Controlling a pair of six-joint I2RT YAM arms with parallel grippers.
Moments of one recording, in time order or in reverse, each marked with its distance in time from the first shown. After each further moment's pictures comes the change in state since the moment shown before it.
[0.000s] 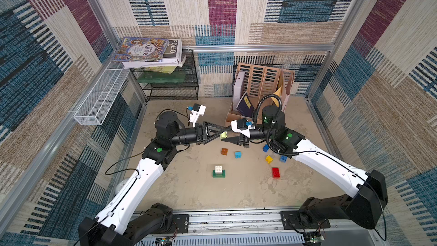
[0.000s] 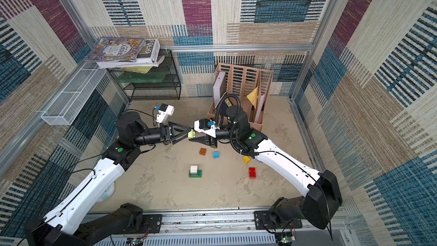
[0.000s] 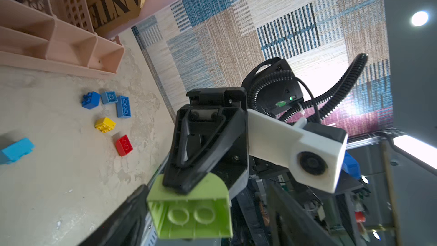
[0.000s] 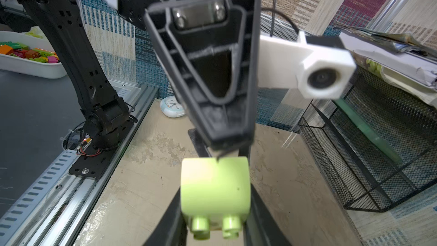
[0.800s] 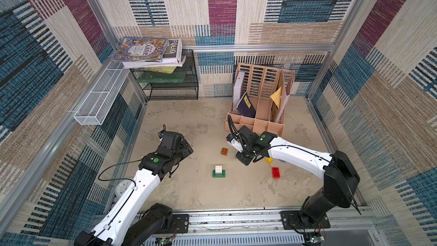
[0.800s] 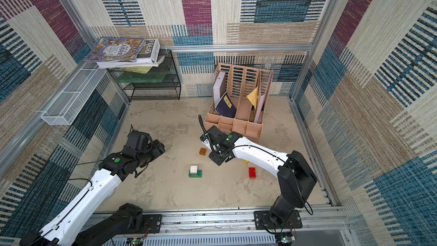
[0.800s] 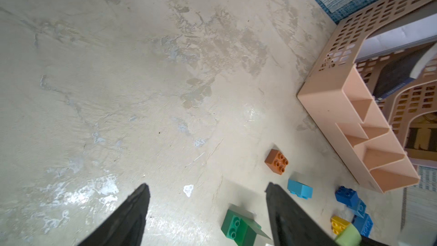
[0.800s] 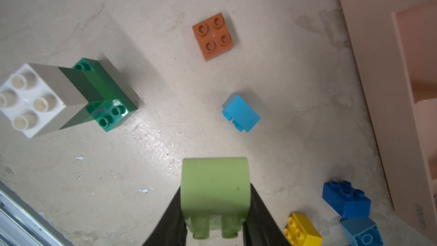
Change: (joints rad) left arm 0.036 -0.084 -0.185 -0.622 -1.088 0.061; right arm 0.180 0.312 0.138 -0.840 0.895 0.357
